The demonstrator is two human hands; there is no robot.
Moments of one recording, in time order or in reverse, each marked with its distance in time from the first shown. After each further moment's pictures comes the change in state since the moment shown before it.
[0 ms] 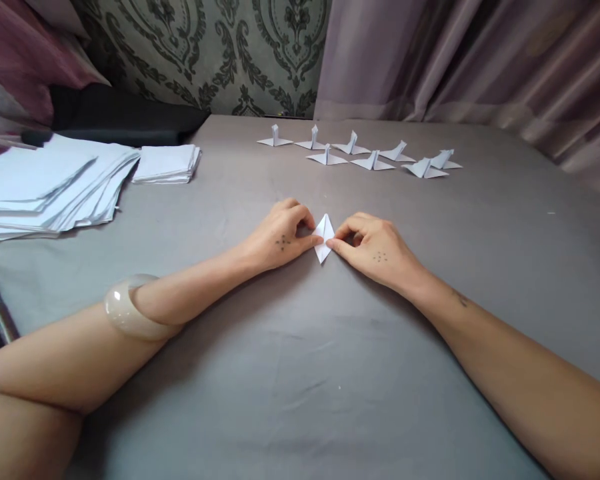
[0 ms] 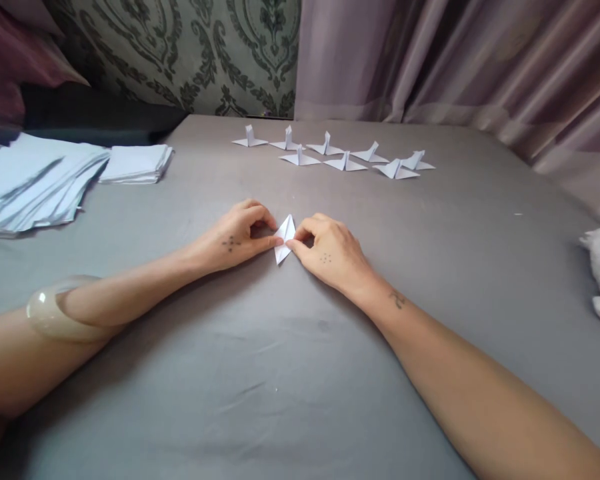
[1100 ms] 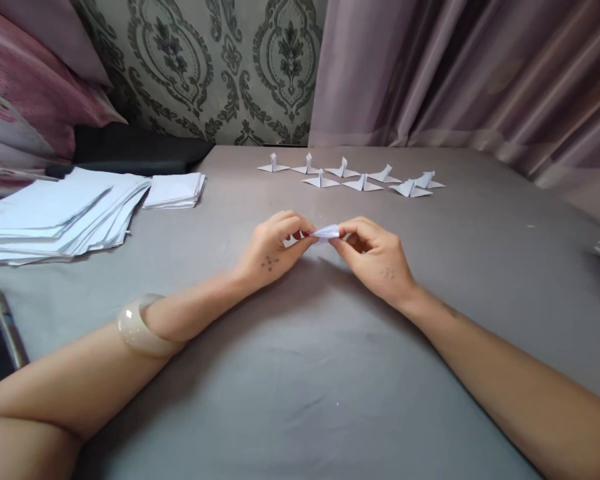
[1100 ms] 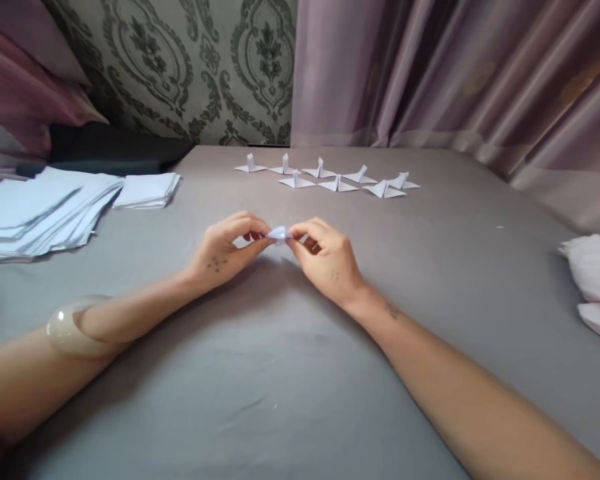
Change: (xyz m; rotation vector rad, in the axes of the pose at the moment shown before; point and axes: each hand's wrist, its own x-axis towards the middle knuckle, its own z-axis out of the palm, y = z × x) left_hand -0.005 0.005 -0.005 -0.108 0.276 0.249; right_hand -0.002 -0.004 -0.003 0.322 0.233 -0.187
